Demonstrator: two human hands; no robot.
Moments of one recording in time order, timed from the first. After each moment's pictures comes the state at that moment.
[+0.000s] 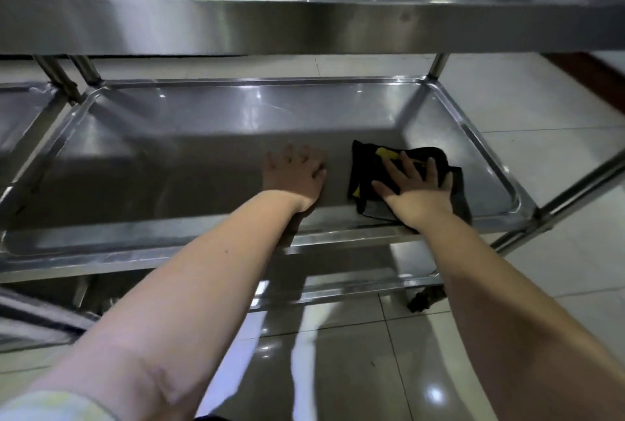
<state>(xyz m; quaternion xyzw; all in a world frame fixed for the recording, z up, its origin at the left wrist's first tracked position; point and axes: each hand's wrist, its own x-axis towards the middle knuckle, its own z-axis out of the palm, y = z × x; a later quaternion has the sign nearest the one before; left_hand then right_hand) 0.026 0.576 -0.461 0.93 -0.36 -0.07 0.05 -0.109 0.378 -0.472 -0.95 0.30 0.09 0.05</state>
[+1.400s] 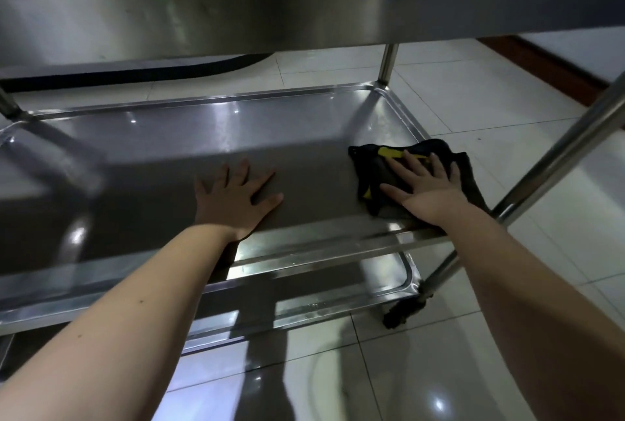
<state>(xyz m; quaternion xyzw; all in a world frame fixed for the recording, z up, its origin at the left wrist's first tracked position) 0.033 0.555 -0.488 0.94 -0.32 -0.04 0.03 -0.156 0.248 -0.475 -0.96 0.28 0.08 0.04</state>
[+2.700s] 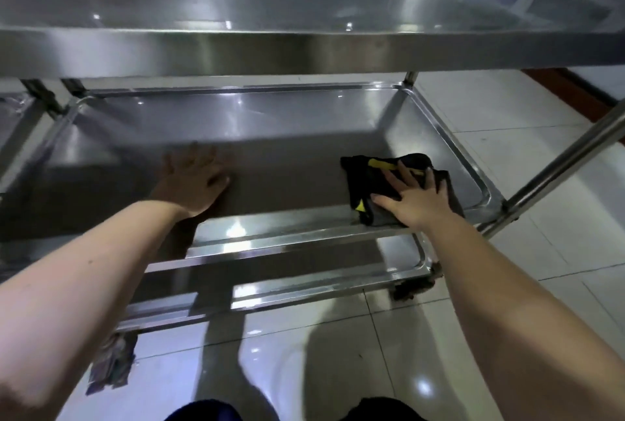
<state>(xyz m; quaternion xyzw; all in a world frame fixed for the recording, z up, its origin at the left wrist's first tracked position) 0.092 0.711 -0.461 0.94 -0.34 -0.05 0.04 -0.153 0.365 -0.455 -0.94 0.31 0.12 0.08</state>
